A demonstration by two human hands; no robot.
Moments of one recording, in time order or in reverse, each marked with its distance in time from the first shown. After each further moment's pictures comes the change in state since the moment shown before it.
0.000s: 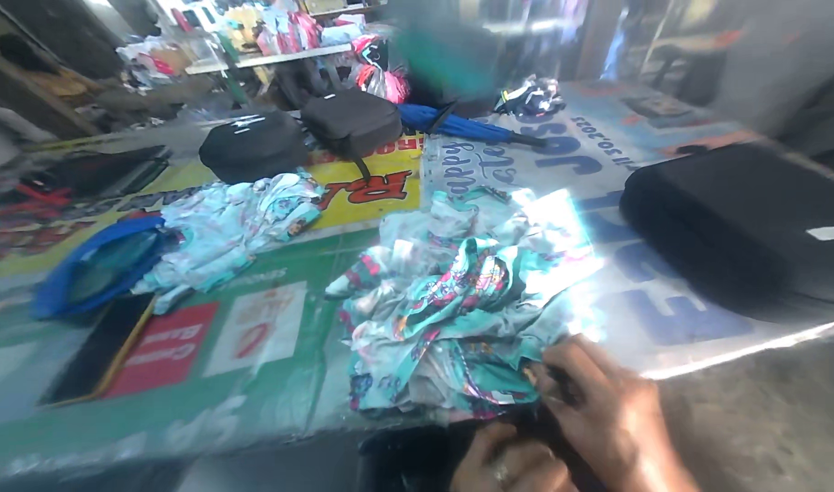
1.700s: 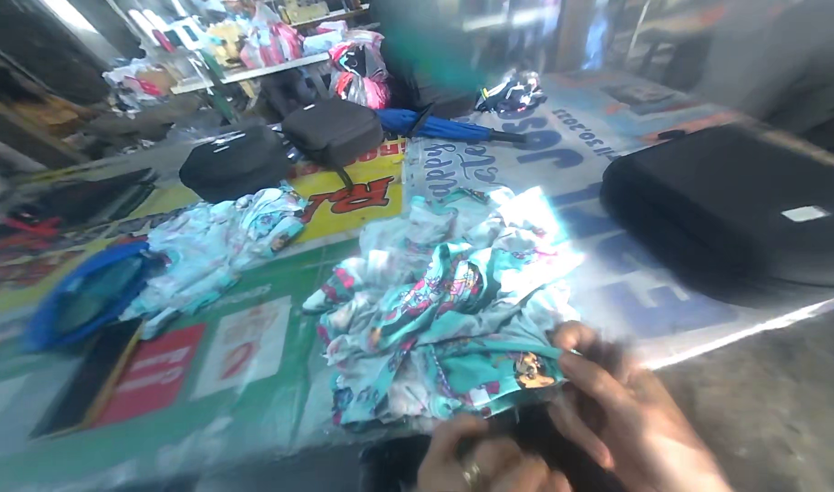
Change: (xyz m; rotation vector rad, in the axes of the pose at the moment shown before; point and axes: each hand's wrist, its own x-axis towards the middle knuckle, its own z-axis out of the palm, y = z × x) left_hand 0.044 -0.001 -0.026 -0.001 0.020 0.007; right_hand 0.005 0.006 -0.029 1.608 -0.186 0.662
